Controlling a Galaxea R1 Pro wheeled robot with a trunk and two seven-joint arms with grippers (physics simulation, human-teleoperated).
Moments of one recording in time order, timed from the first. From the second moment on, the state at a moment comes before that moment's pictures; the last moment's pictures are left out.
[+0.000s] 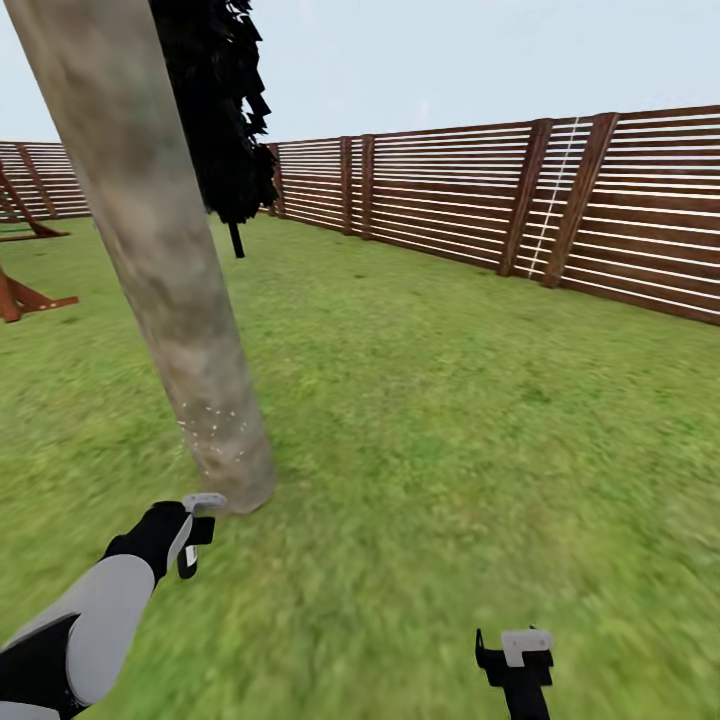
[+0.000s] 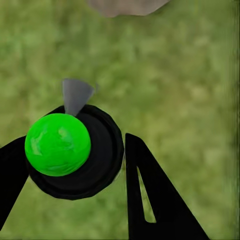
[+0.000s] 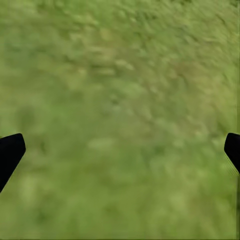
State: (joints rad) left arm -0.88 0.09 0.44 -0.35 -0.45 0.53 -0.02; right arm -0.46 0.00 0.09 -0.08 0.18 -0.58 -0.39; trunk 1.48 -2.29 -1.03
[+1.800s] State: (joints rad) left arm -0.84 0.07 0.44 -0.33 -0.46 0.56 0.10; right arm -0.46 0.00 0.09 -0.08 0.18 -0.58 -0.39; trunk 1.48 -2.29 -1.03
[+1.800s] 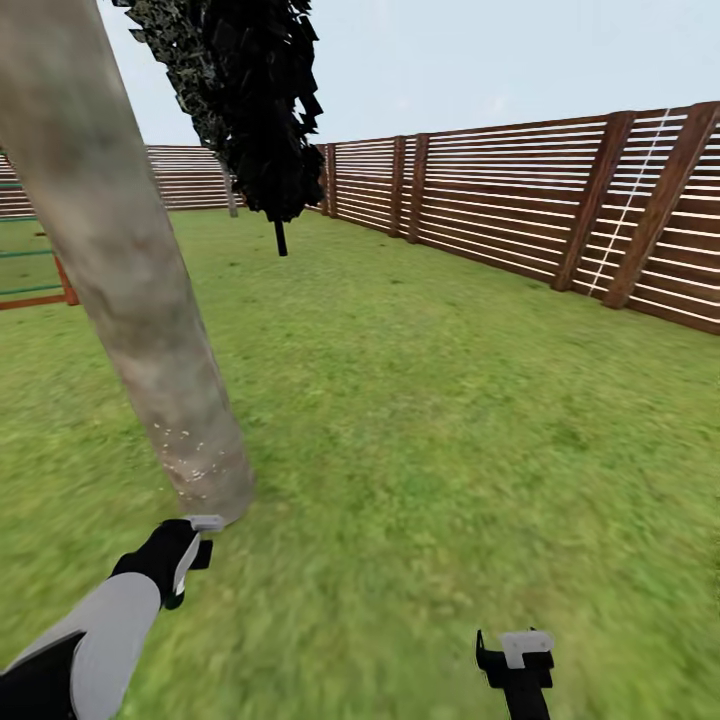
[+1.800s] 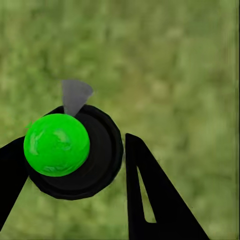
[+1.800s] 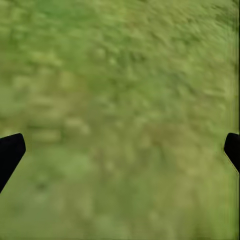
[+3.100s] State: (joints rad) left arm -0.85 0.00 0.45 -0.41 -0.46 0.56 0.10; right arm -0.46 0.00 0.09 -0.08 0.18 -0.58 -0.39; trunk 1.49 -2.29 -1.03
